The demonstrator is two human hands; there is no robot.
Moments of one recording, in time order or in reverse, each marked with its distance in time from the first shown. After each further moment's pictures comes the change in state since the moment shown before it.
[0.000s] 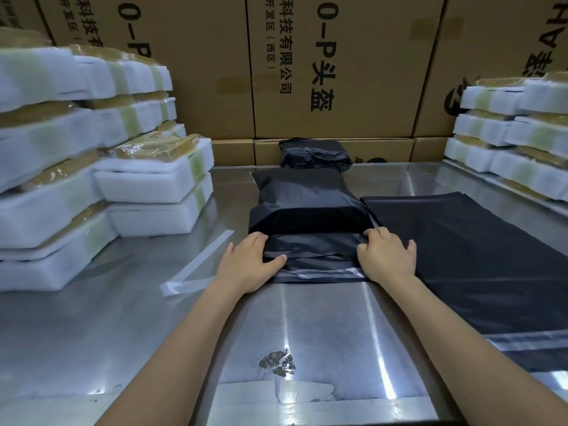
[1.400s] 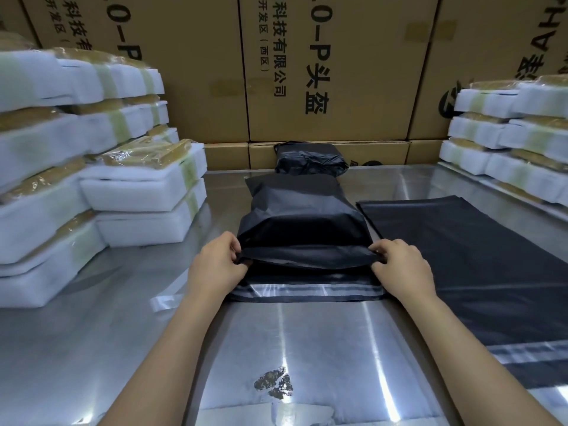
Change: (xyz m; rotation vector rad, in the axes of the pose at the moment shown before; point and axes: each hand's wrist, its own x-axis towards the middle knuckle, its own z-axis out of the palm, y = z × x) left_hand -0.005 -0.018 -0.021 -0.249 0.300 -0.177; right_hand -0.016 0.019 -0.017 0.157 0.083 -0.002
